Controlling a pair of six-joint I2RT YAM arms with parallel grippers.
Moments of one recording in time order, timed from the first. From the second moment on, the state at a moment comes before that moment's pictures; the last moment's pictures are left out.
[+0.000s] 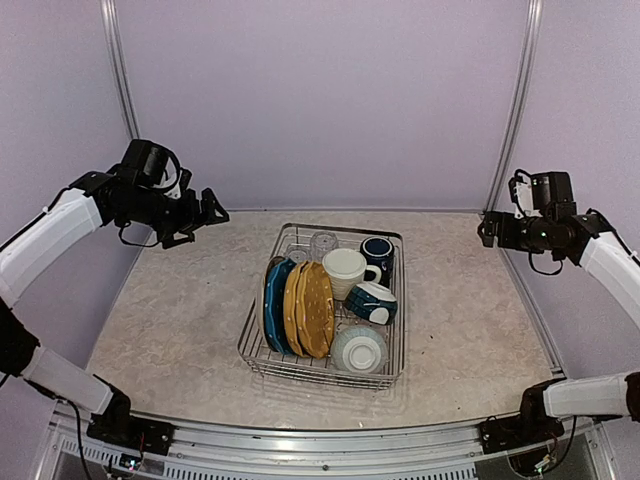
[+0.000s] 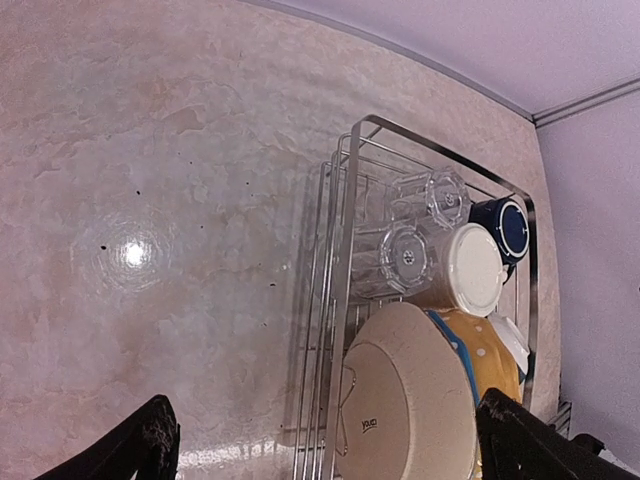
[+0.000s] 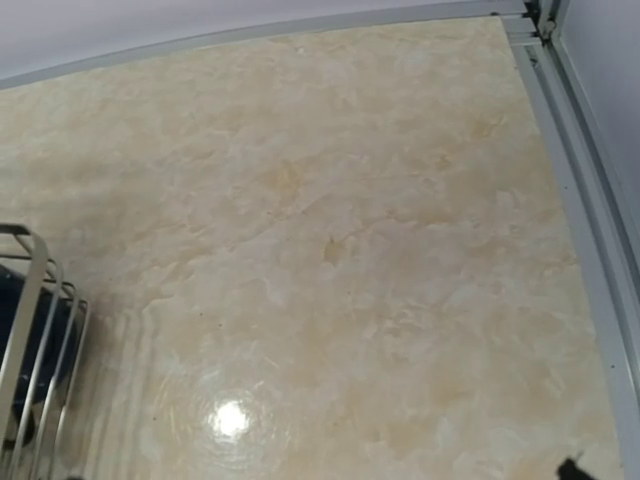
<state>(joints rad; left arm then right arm) -0.36 1.38 1.37 -0.77 0.21 -0.56 0.14 1.10 1.05 -0.58 0.07 0.20</state>
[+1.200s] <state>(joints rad) -0.81 1.55 1.66 -0.95 -0.07 -0.65 0.18 1.08 0.94 -0.48 -0.13 0.24</state>
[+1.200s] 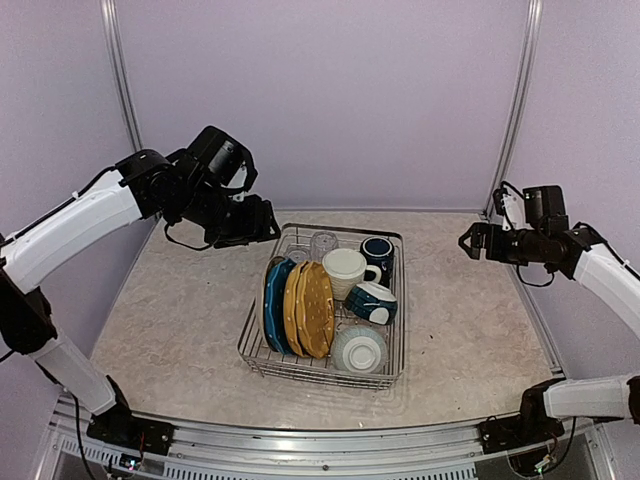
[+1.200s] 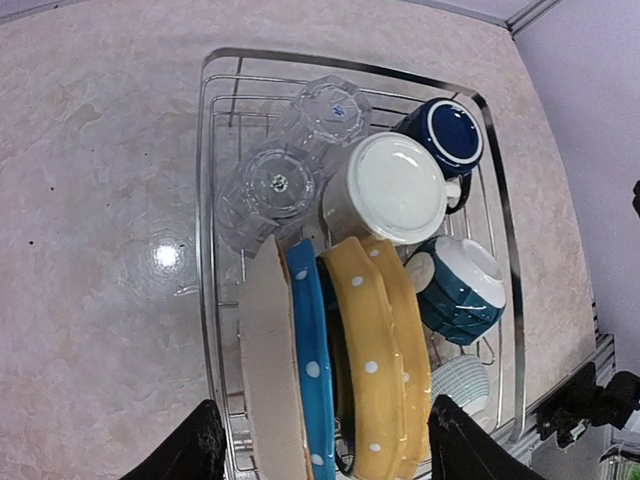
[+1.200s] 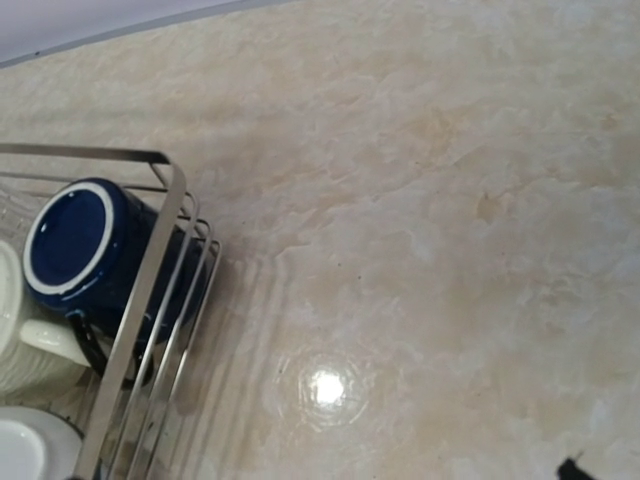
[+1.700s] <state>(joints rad) -0.84 1.71 1.70 -1.08 -0.19 -0.65 0.23 1.13 0.93 -0.48 -0.13 0.26</state>
